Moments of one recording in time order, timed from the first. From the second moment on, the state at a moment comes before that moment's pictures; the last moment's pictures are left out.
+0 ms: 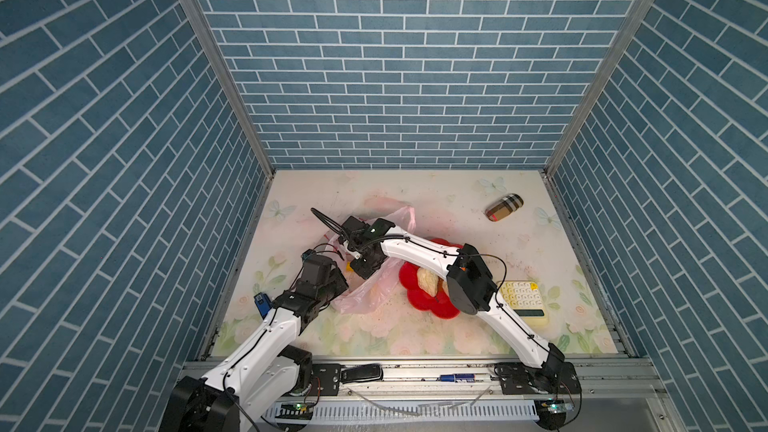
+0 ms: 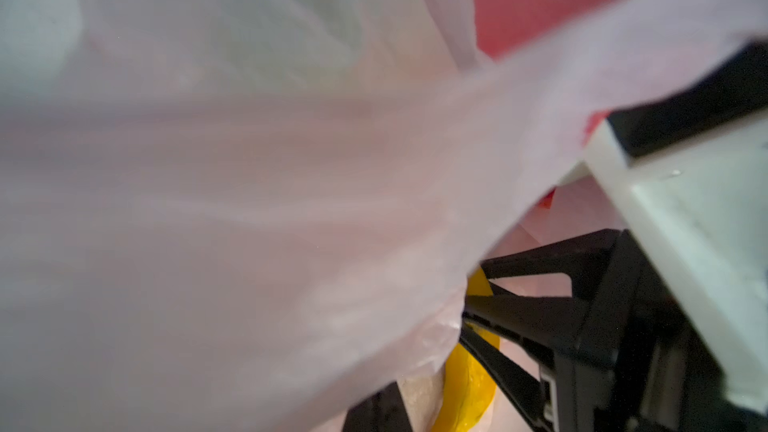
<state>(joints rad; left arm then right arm) -0.31 0.92 0.36 -0.28 0.03 -0.85 1.06 2.54 2.32 -1.09 -0.07 0.10</state>
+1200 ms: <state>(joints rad) -0.31 0.79 0.43 -0.40 -0.11 -0.82 1.02 2.41 2.27 -1.09 0.03 0.10</state>
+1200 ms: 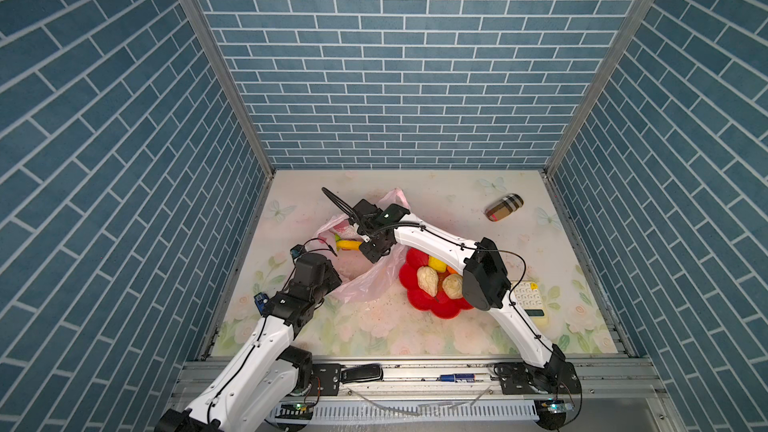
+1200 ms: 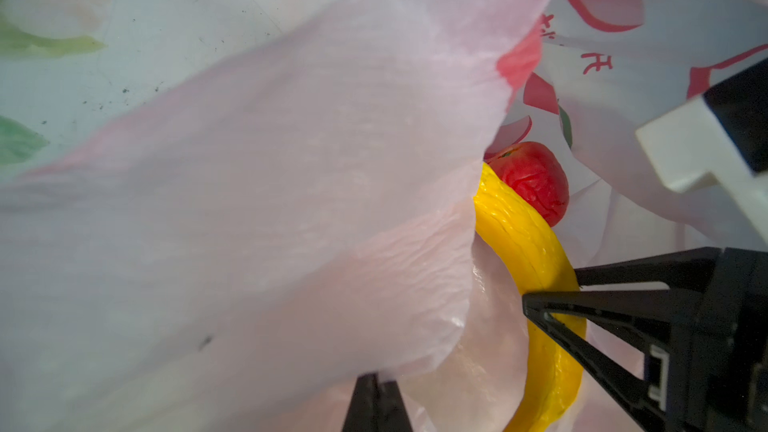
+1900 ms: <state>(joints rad) -0.31 0.81 0.44 -0.40 -0.10 -0.82 1.02 2.35 2.16 -0.93 0.05 0.17</state>
